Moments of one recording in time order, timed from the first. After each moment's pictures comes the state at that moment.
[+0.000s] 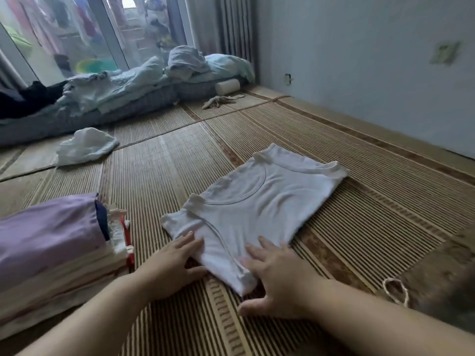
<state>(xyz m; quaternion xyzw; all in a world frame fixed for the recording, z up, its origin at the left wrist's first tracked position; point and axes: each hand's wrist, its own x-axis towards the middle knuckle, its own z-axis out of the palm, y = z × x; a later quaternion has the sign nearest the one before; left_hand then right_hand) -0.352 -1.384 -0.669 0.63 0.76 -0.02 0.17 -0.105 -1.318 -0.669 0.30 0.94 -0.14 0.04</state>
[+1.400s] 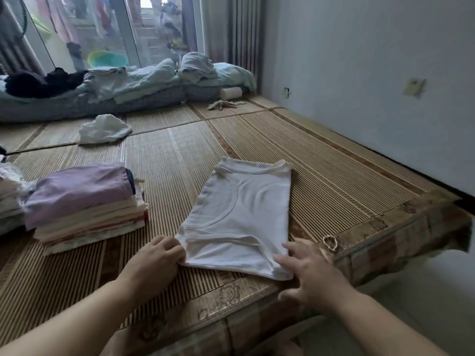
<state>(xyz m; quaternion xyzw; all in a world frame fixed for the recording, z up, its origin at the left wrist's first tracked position) -0.307 -1.517 -0.663 0.74 0.67 0.08 -0.06 0.021 -1.410 -0.651 0.42 0.90 -0.14 0.01</state>
